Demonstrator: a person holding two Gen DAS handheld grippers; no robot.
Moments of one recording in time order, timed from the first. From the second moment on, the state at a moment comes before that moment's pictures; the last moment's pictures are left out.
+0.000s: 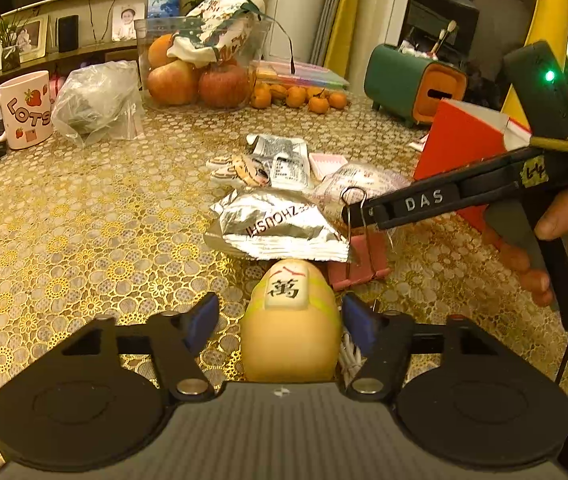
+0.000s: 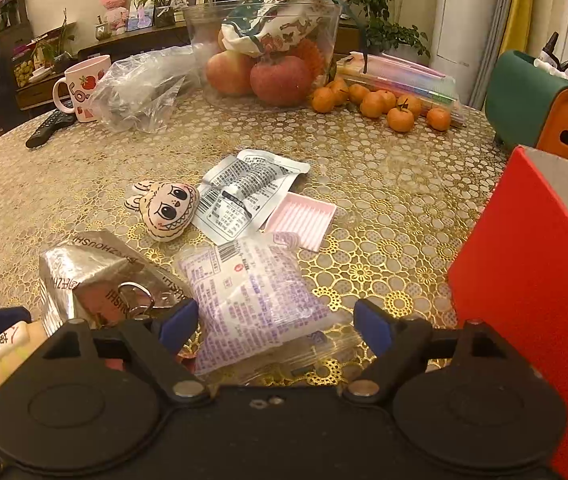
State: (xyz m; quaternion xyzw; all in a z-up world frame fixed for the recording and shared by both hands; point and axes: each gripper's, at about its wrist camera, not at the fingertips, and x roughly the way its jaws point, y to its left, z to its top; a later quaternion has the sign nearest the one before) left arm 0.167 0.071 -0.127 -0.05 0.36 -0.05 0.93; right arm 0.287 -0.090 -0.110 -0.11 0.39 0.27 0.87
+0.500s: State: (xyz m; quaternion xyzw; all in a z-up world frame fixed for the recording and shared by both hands) left arm 0.164 0.068 -0.126 -0.06 0.36 -0.05 0.93; right arm 0.279 -0.094 -0.104 -0.10 0.39 0.26 0.88
